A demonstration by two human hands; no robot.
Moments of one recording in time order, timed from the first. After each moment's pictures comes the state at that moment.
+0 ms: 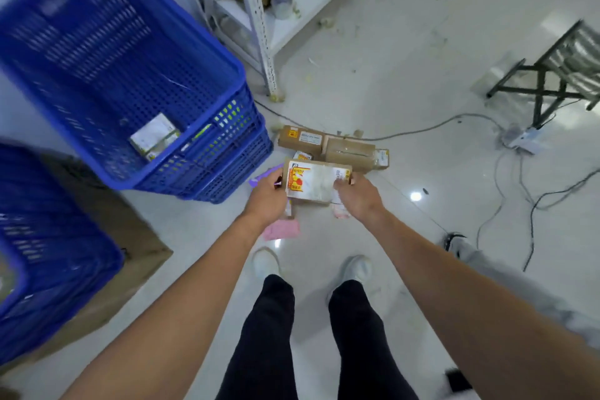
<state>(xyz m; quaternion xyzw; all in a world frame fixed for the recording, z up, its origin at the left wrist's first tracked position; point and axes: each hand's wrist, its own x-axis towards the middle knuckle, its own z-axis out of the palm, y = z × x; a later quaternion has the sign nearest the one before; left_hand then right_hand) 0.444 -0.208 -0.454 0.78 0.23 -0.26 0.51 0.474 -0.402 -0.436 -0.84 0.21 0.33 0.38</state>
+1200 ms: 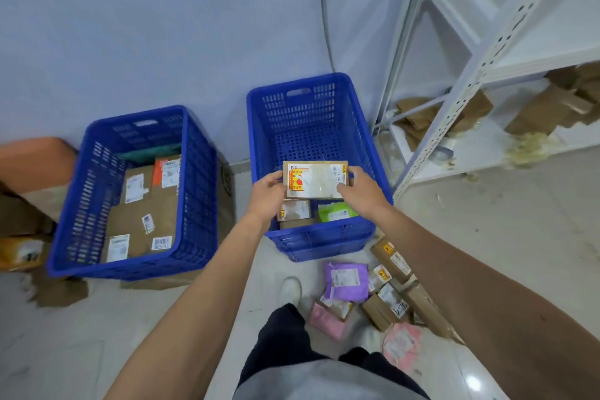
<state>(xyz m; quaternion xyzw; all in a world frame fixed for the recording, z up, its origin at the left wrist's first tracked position) 0.489 0.030 -0.254 0.59 0.50 0.10 0.63 0.640 -0.106 -0.275 -0.84 -0.23 0.36 0.32</state>
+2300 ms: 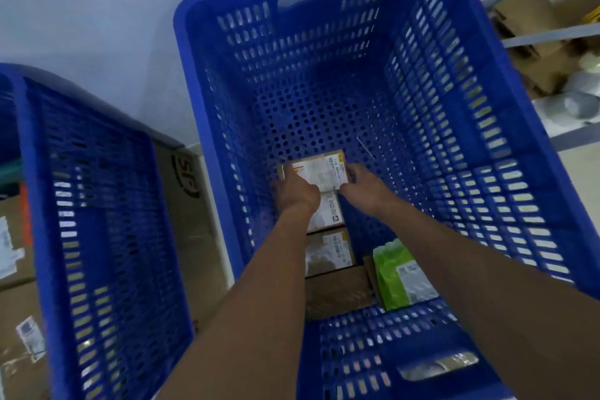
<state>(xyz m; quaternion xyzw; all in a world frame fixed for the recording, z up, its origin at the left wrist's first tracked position) 0.674 0.269 -0.653 0.68 0.57 -0.19 0.42 0.761 0.160 -0.654 -0.83 -0.10 0.49 0.25</state>
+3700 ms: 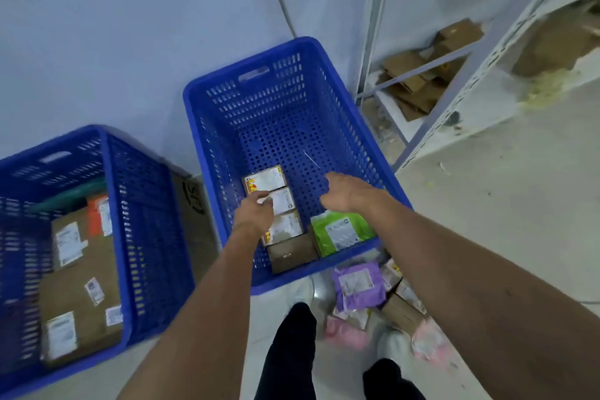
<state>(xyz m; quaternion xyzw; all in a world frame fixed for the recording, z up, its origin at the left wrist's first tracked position) 0.592 0.150 -0.445 0.72 0.52 -0.12 0.44 0.742 0.002 -0.419 -0.84 -0.28 0.46 0.06</state>
